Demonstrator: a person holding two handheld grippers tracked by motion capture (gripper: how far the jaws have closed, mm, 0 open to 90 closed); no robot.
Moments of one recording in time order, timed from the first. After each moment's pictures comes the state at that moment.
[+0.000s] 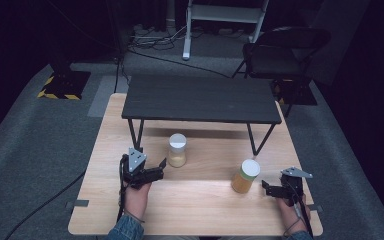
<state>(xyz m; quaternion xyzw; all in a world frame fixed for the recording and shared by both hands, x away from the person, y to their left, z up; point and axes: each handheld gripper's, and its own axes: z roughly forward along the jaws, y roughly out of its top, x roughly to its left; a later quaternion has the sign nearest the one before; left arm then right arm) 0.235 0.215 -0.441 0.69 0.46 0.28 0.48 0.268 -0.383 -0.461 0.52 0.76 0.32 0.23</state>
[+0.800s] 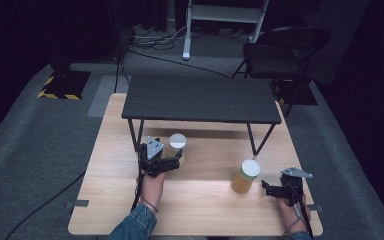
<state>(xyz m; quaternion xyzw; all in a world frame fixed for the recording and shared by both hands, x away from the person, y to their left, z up) 0.274 0.181 -0.443 0.69 0.45 0.26 0.50 0.269 -0.384 -0.461 0.52 0.76 0.32 0.23</state>
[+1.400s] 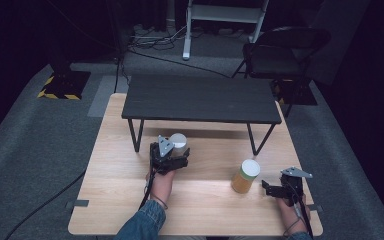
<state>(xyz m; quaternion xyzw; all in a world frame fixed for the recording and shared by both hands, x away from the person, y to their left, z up) 0.292 0.151 -0.454 0.70 0.46 0.27 0.48 0.269 -0.383 -0.461 0.52 0.76 0.32 0.23</state>
